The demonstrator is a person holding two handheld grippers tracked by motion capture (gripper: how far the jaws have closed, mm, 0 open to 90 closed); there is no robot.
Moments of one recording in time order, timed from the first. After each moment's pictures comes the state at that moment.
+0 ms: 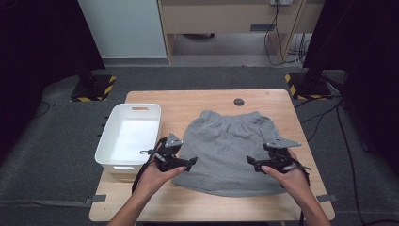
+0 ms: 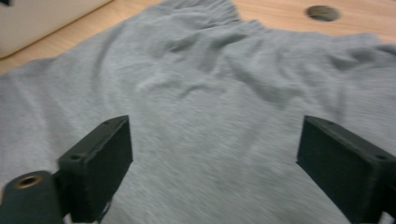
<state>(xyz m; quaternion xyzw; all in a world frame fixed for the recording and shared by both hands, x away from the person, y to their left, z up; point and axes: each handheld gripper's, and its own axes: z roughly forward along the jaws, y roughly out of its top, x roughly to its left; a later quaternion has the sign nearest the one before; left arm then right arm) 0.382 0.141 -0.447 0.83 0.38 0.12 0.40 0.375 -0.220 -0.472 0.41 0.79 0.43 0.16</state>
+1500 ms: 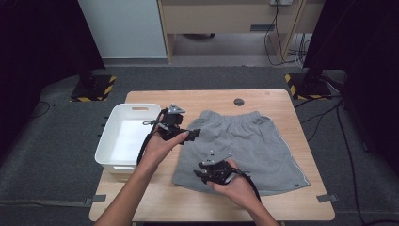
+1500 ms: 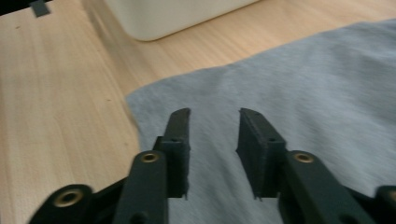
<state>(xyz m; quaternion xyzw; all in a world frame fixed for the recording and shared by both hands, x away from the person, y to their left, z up) 0.439 0.137 -0.394 0.80 0.41 0.14 0.41 0.346 -0.049 -0.486 0.25 0.86 0.42 0.09</state>
